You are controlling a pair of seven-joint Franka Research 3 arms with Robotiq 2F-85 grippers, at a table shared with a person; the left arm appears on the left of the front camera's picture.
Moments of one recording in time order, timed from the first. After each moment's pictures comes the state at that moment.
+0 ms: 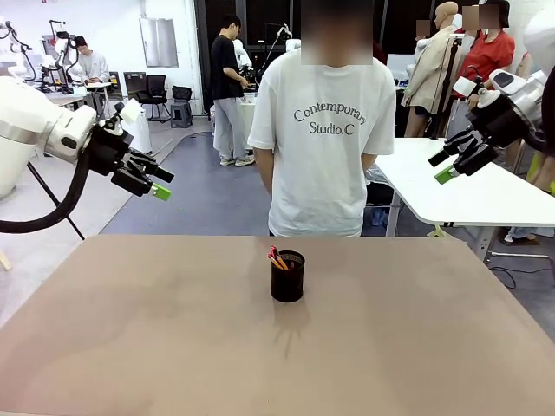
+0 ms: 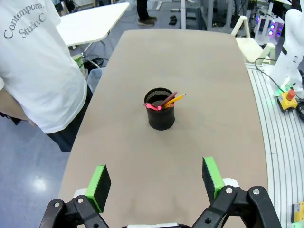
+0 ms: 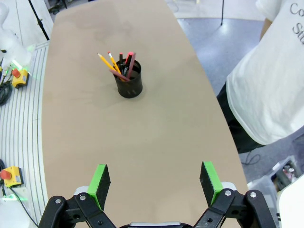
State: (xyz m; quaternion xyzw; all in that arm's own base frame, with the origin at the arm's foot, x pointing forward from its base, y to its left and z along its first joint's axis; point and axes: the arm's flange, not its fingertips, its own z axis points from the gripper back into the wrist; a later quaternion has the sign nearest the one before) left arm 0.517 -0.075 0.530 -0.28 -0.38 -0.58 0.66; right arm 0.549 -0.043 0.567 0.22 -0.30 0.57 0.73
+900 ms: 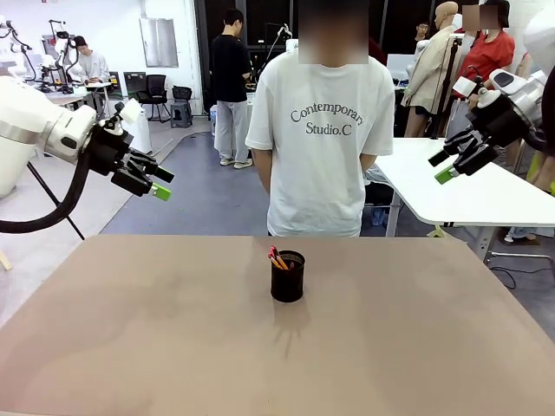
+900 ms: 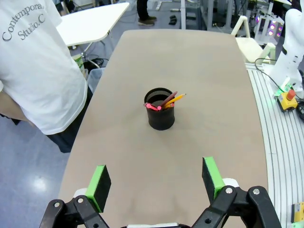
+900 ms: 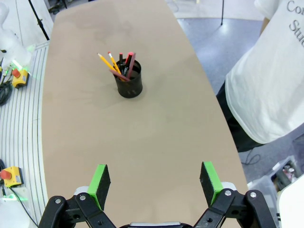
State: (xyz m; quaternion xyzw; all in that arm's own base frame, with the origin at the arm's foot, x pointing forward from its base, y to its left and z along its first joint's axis) left arm 0.517 -0.075 0.530 -0.28 -0.38 -0.58 0.66; right arm 0.549 -0.043 0.567 0.22 -0.30 0.57 0.73
